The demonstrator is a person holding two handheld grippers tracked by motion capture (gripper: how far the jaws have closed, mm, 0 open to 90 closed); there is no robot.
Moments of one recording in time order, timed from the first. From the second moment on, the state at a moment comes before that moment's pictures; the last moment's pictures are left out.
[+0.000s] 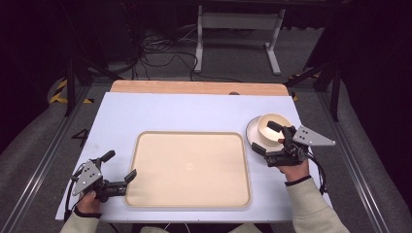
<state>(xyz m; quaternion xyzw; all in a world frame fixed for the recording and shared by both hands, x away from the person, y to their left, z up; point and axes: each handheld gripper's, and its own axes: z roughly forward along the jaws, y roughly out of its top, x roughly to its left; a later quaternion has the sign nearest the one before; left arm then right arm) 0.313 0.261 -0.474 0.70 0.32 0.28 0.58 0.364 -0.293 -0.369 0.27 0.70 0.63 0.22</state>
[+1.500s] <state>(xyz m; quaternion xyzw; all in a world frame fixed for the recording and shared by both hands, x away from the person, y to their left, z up) 0.313 0.261 -0.474 0.70 0.32 0.28 0.58 0.386 -0.330 -0.362 0.42 0.70 0.49 0.31</state>
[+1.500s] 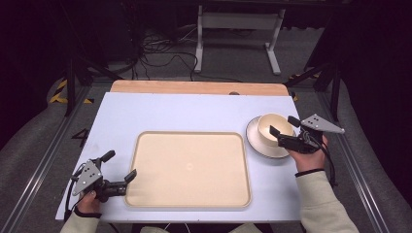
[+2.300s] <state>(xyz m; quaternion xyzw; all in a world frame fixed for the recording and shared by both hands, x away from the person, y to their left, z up) 0.313 0.261 -0.474 0.70 0.32 0.28 0.58 0.409 -0.347 -0.366 0.48 0.71 0.41 0.30</state>
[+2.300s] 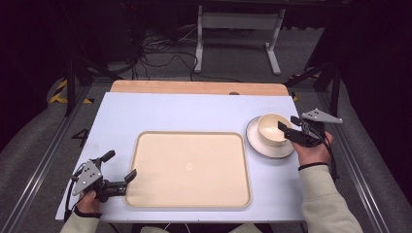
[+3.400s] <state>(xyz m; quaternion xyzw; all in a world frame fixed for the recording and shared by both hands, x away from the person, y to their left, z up) 0.313 0.261 -0.474 0.70 0.32 0.28 0.58 0.461 -0.363 -0.375 0.57 0.74 0.27 0.24</state>
